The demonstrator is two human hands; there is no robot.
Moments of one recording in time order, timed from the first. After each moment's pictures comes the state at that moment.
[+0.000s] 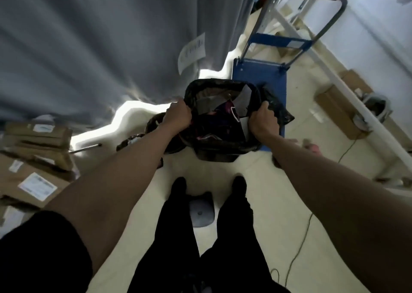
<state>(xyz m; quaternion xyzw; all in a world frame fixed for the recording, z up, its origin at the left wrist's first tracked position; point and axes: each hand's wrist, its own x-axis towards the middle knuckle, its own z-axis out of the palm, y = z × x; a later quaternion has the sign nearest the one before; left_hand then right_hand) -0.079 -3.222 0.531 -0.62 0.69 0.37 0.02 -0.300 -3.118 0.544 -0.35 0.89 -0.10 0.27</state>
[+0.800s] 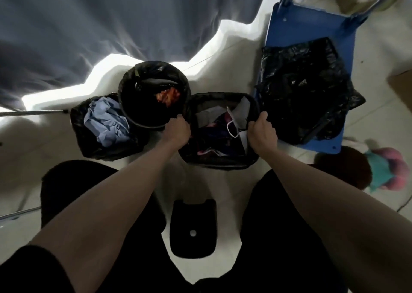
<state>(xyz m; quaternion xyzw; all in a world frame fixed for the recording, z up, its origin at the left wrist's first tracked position) -0.064 -3.138 0.104 -0.69 0.64 0.33 0.07 -0.292 -3.074 0.102 -0.40 0.86 -0.10 0.31</state>
